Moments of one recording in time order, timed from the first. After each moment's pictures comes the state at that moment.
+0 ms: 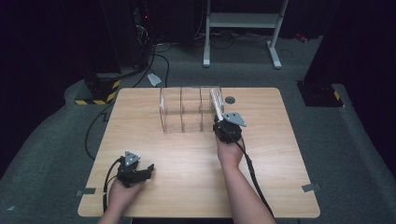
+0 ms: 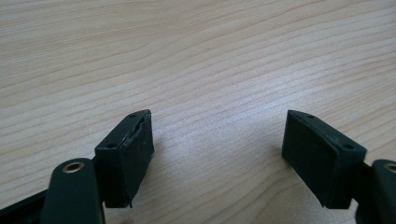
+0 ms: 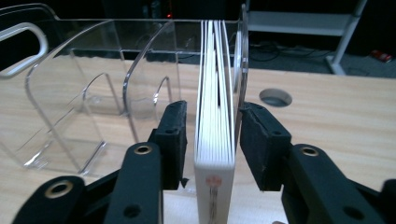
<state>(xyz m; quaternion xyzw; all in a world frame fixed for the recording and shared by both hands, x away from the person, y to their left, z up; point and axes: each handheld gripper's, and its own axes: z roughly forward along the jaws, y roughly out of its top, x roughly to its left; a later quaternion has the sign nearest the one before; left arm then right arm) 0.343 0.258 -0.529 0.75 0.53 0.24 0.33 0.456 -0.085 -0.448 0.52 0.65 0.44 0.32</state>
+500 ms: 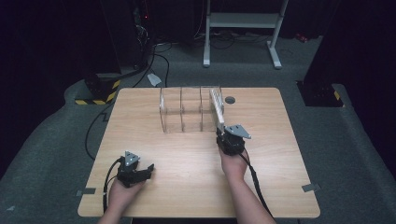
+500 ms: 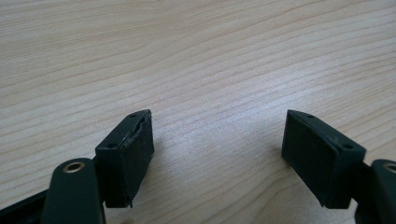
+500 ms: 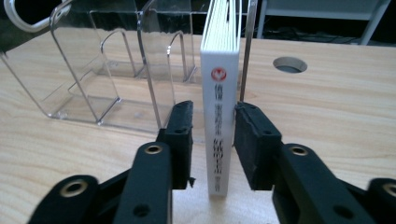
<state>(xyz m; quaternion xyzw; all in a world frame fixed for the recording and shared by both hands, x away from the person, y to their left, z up) 0.342 0.258 -0.528 0.75 0.53 0.24 0.33 0.429 -0.100 -0.473 0.51 0.68 0.45 0.29</state>
